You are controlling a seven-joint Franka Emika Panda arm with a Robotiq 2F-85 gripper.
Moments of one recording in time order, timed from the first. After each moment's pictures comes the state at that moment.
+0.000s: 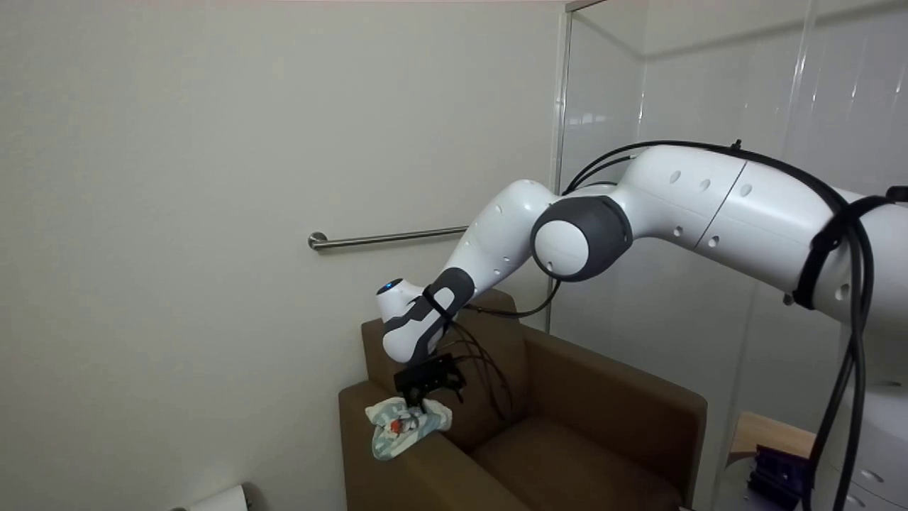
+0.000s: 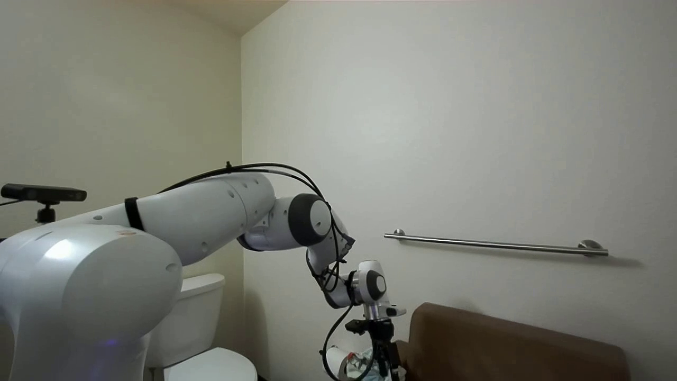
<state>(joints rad) 0.11 1.22 -0.14 -1.15 -0.17 2.14 0.89</state>
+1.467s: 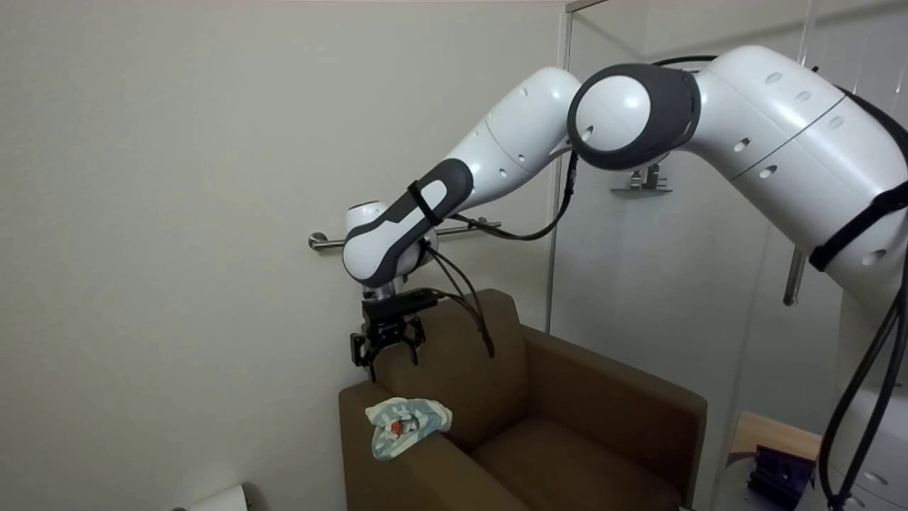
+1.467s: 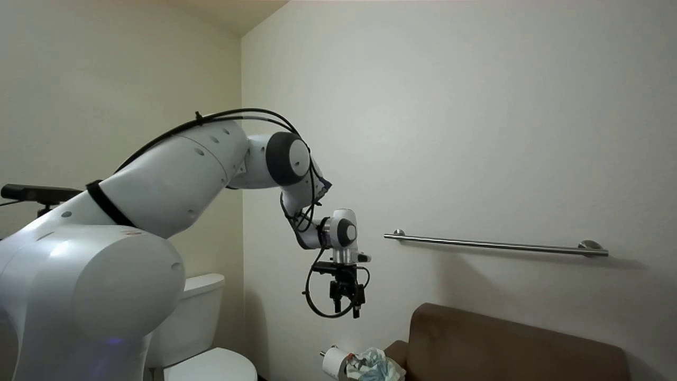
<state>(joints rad) 0.16 0.79 0.00 -1.47 -0.07 2.13 0.50</state>
